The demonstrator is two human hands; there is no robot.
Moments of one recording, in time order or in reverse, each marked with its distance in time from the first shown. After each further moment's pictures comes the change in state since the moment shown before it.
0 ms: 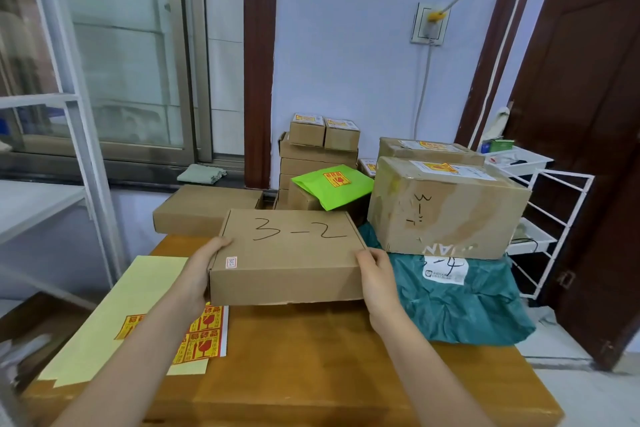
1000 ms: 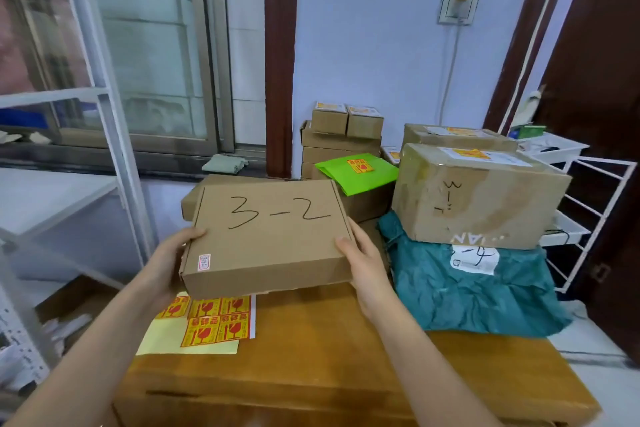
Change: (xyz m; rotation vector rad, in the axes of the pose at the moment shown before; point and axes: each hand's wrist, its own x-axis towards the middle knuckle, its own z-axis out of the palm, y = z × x) left_hand -0.013 0.023 -0.069 0.046 0.055 0.020; right_hand -0.015 -0.001 0.045 0.160 -0.277 -0.073
